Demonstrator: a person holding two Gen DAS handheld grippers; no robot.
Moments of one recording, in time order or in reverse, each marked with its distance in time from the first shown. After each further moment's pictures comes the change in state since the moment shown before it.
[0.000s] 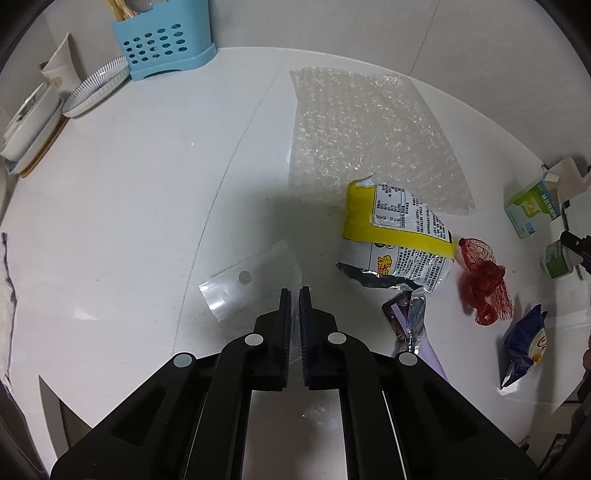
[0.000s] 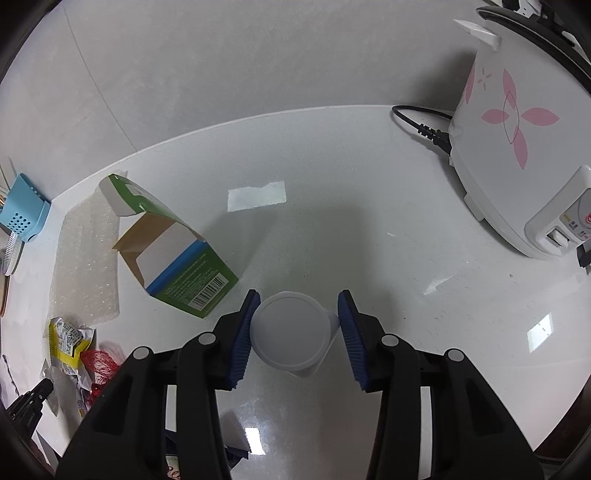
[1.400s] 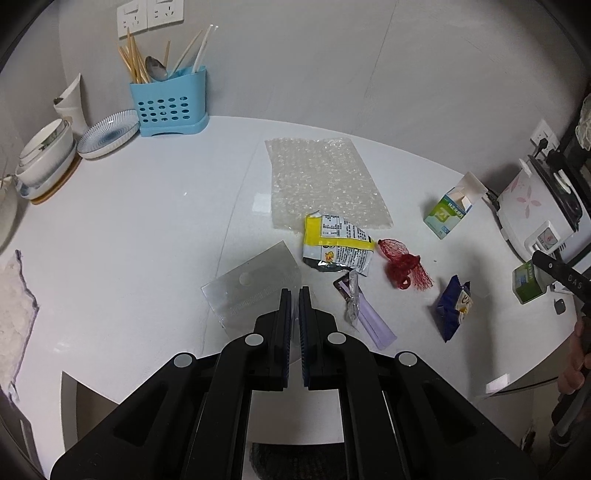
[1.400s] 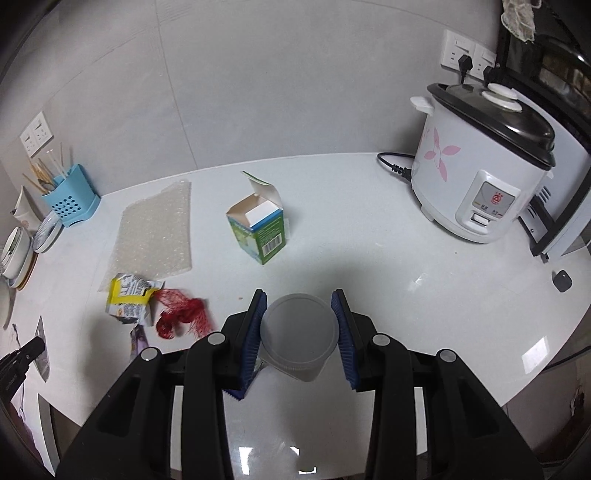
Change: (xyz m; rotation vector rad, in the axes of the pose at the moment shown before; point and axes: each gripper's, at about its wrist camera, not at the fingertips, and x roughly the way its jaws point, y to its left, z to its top) left arm -0.121 0.023 -0.053 0.074 -0.214 -0.152; right arm -0.152 0.035 -0.095 -0.047 -0.194 -0.004
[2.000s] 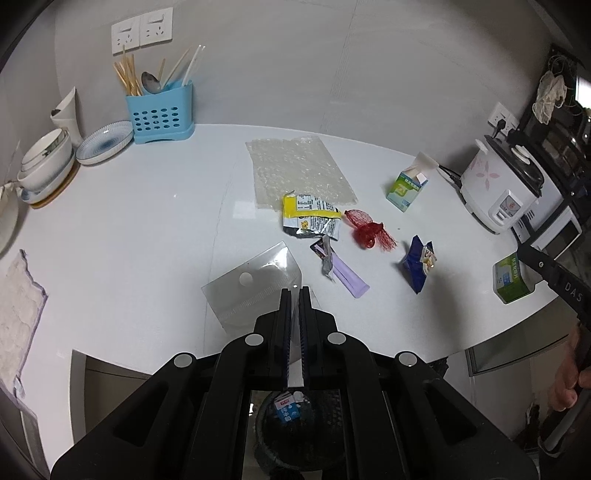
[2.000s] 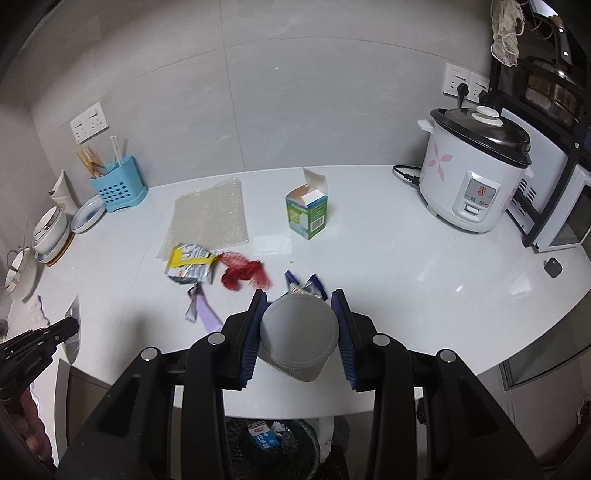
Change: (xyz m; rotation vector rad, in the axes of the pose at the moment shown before) left arm -0.062 0.000 -0.053 0.078 -0.033 -0.077; right arm -0.096 0.046 -0.075 -0.043 -0.088 0.055
